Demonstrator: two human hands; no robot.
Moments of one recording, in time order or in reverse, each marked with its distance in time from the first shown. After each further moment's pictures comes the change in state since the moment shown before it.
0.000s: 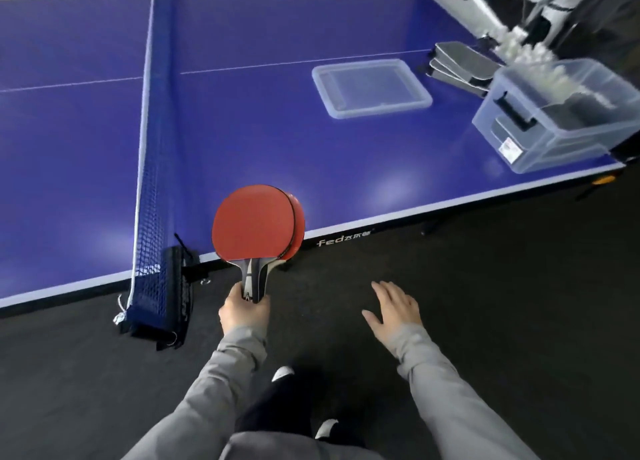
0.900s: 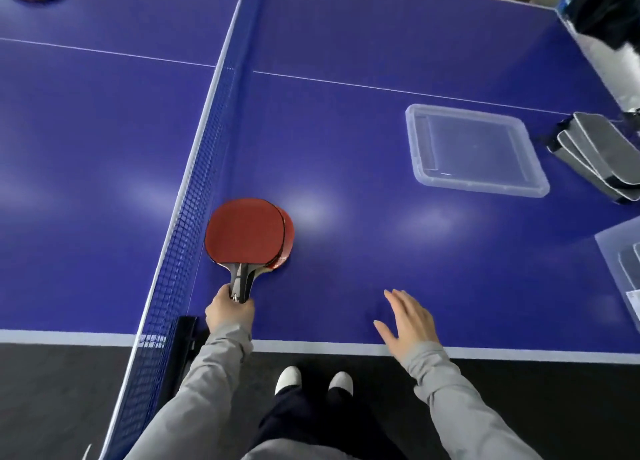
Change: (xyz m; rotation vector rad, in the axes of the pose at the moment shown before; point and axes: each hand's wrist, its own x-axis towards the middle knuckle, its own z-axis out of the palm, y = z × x) left_hand 0.236 0.043 0.014 -0.035 0.143 -0.275; right_hand 0.258 -0.080 -0.068 -0.162 -0.089 -0.236
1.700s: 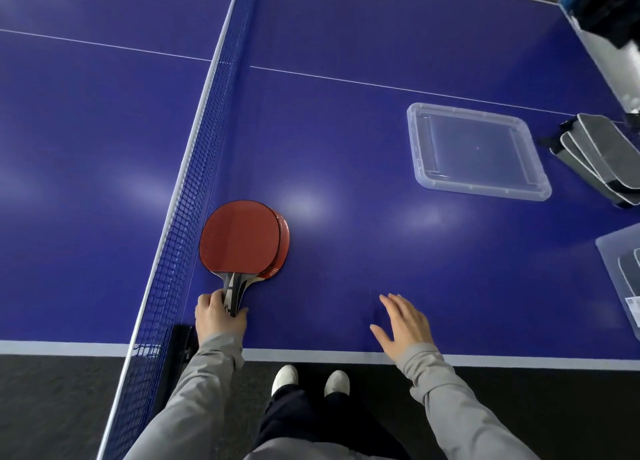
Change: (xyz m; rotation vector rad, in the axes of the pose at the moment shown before) left_hand 0.021 -0.017 0.003 0.185 -0.070 0.127; right_hand 0.020 -0.003 0.001 -0.036 -0.095 -0.002
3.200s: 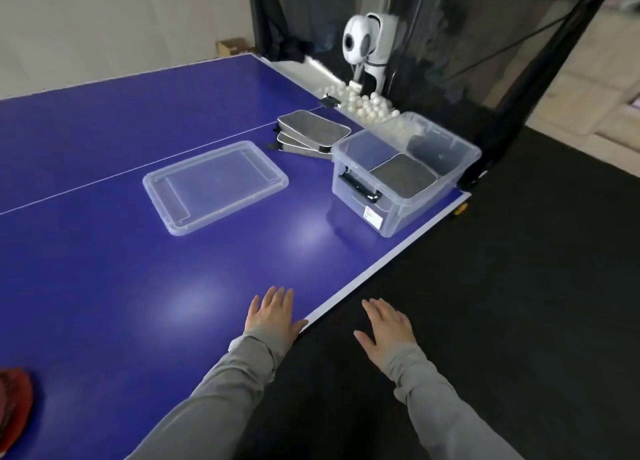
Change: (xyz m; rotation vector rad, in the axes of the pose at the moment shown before) left_hand -0.280 0.281 0.211 0.862 -0.414 1.230; right_hand -0.201 0.280 0.009 0.344 0.228 0.566
